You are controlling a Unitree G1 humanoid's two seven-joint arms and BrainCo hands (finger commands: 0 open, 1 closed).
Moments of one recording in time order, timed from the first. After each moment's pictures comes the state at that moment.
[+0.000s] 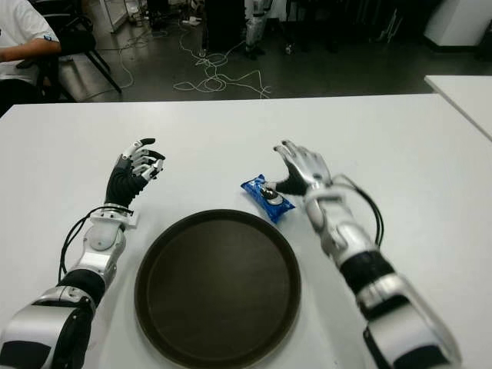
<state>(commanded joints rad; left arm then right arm) -0.60 0.11 0.05 1.18 0.12 -0.86 0.06 -0.64 -0.35 0.53 0.62 -0.90 0.07 -0.06</state>
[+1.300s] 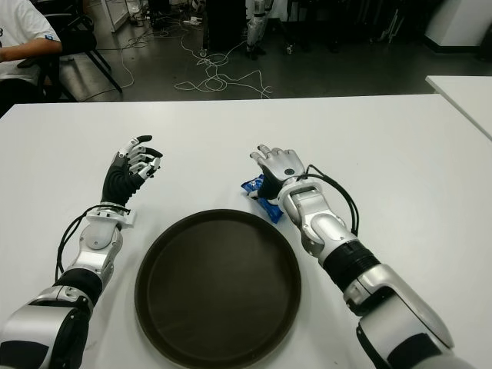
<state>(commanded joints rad) -0.59 0.11 0.06 1.16 0.11 -0.86 0.04 -0.62 -0.31 0.62 0.51 -0.95 0.19 0.00</state>
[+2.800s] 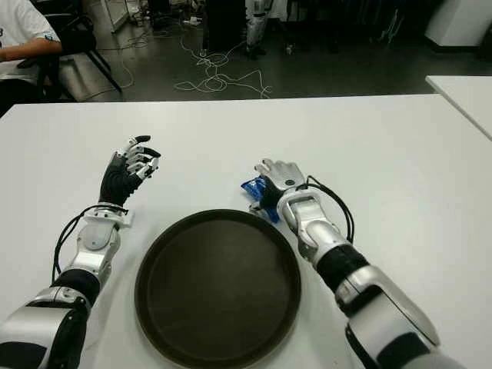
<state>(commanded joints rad) -0.57 0.12 0.05 1.14 0.10 -0.87 0.04 -0.69 -0.23 0.61 0.82 -0.89 0.16 -0.03</state>
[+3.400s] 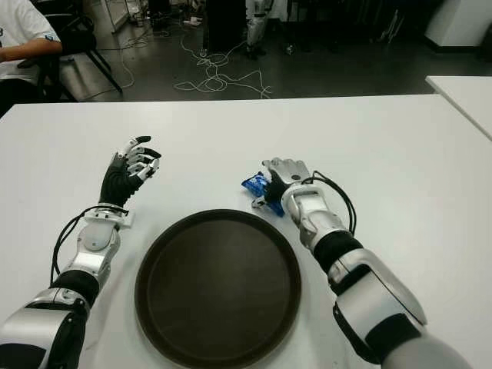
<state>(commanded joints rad) -0.57 0.13 0.04 1.14 0.13 -0.86 0.07 -0.77 -0.22 0.58 1.00 -0.83 0.12 -0.12</state>
